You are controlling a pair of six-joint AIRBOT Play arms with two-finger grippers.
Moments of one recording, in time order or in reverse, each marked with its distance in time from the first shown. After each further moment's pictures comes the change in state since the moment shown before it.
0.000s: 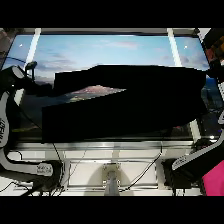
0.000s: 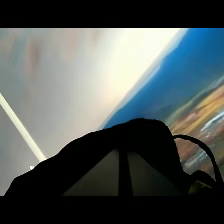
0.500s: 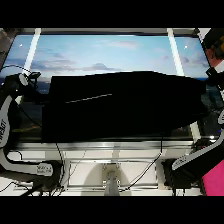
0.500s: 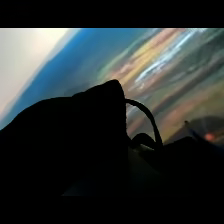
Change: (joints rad) left arm 0.005 0.003 -0.098 0.167 0.002 -0.010; right arm 0.000 -0.002 0.000 -0.198 0.226 -0.059
